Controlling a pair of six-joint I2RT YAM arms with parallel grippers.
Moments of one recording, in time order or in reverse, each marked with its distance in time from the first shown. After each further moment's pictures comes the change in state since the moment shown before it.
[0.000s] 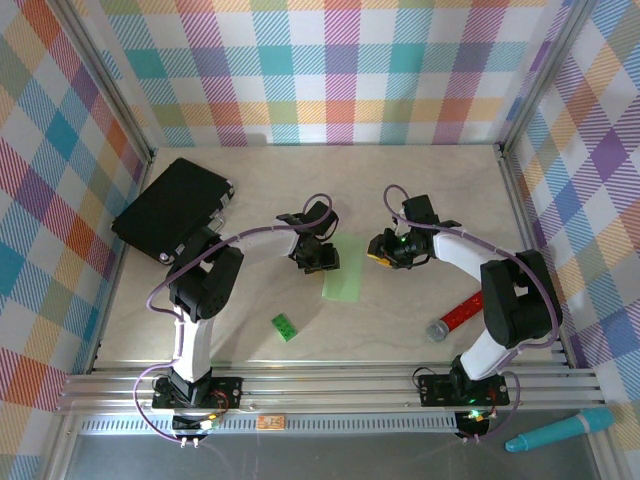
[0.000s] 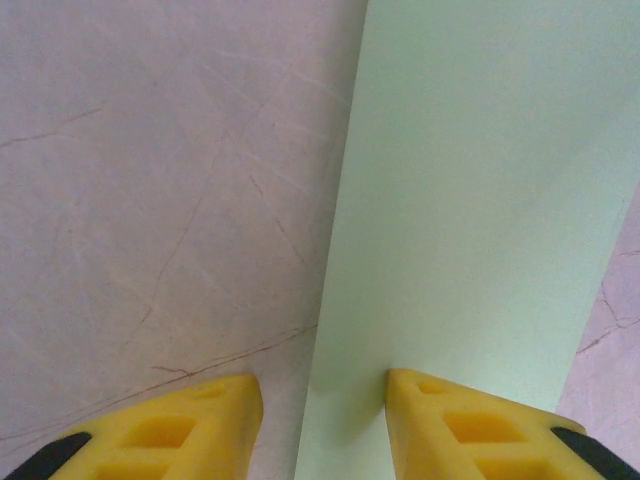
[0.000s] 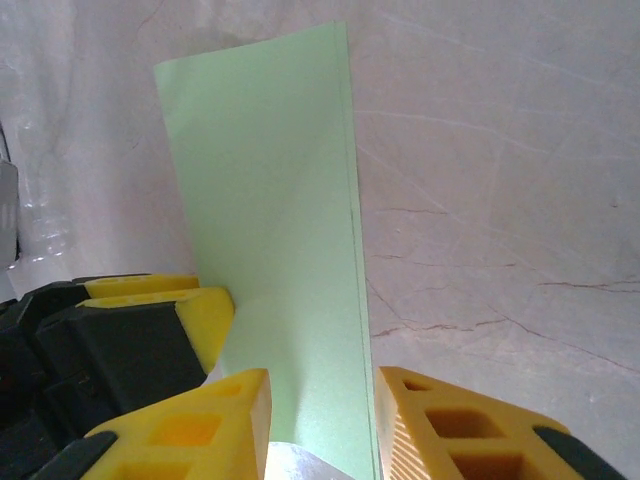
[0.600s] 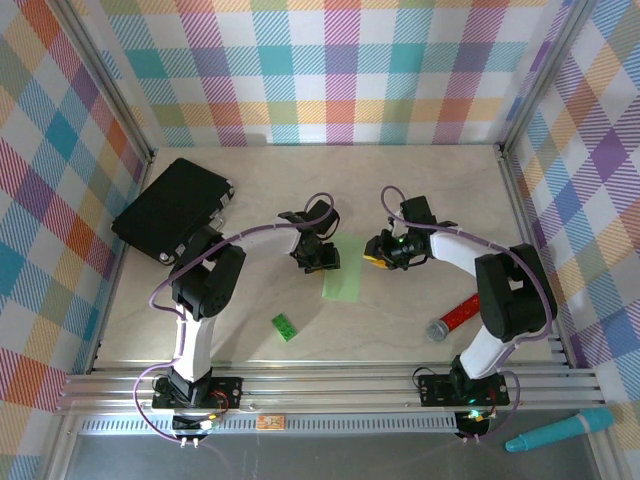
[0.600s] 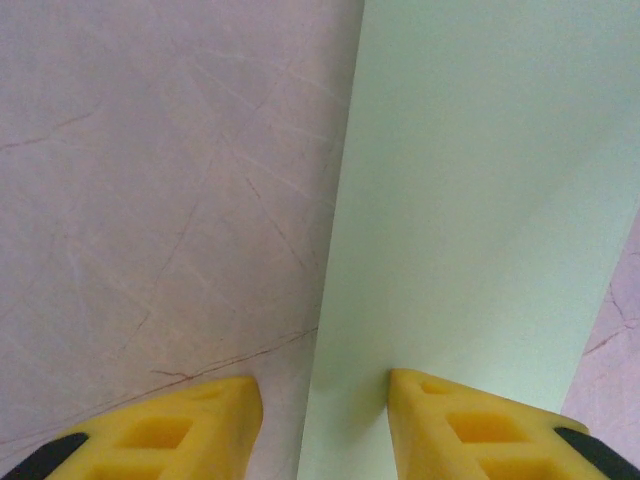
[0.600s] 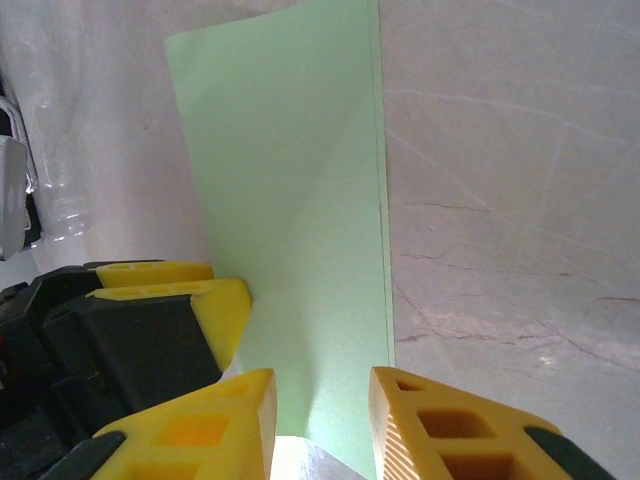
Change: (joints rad) left arm 0.000 0.026 0.038 -0.043 0.002 0.007; right arm 0.000 0.049 -0.002 0.041 -0.075 0.005
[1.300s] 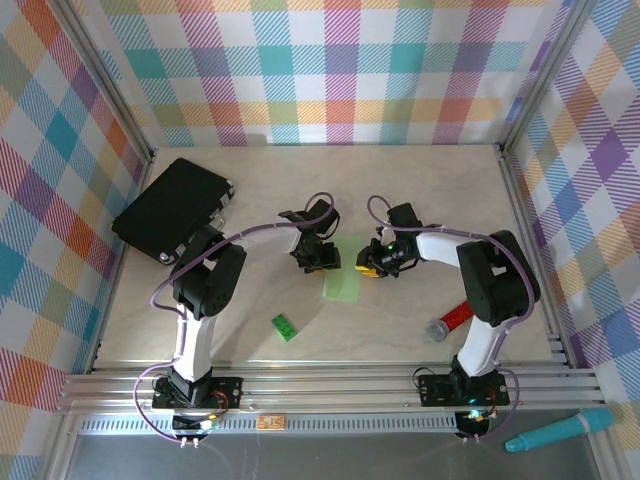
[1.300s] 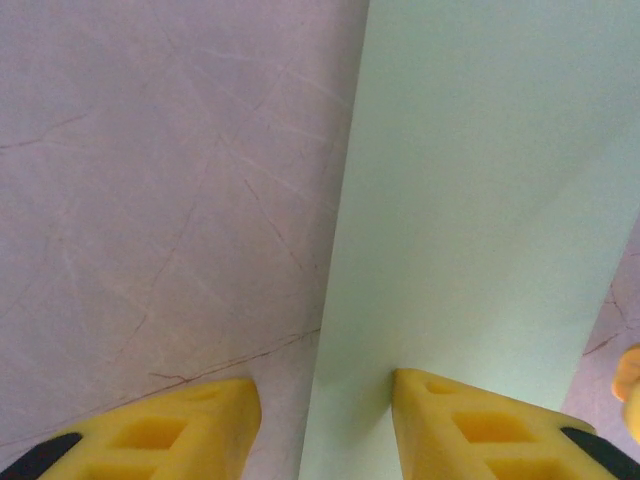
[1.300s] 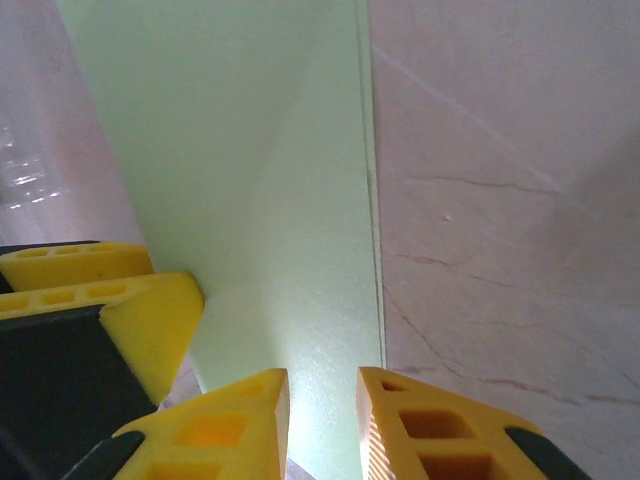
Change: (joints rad) left arm 0.002 0.008 0.009 -0.007 0.009 0.005; right arm 0.060 0.128 0.016 0.029 -0.035 0.002
